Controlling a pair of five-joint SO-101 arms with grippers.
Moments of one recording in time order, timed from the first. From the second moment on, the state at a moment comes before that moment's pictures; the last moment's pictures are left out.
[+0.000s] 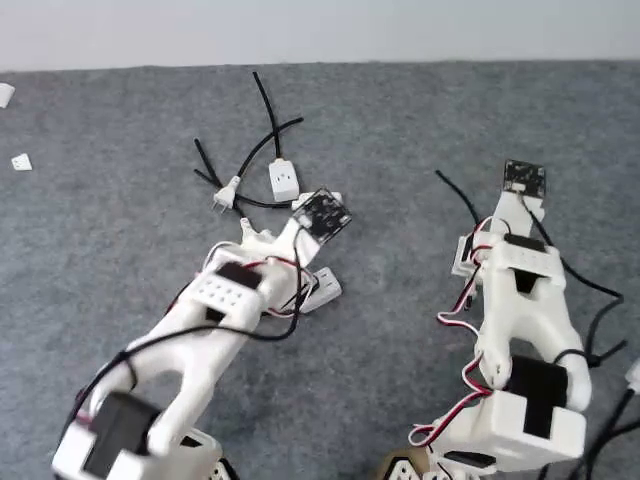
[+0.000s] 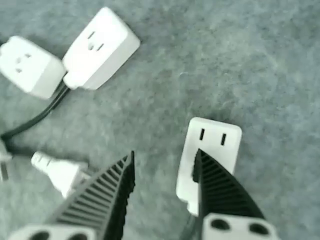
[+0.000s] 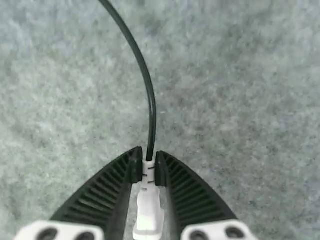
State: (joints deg) left arm 20.0 -4.9 45.9 32.2 -20.4; right arm 12.9 1.6 35.6 39.1 0.7
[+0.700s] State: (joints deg) left arm 24.6 -1.2 37.8 44.4 -36.4; right arm 12.9 1.6 35.5 39.2 0.7
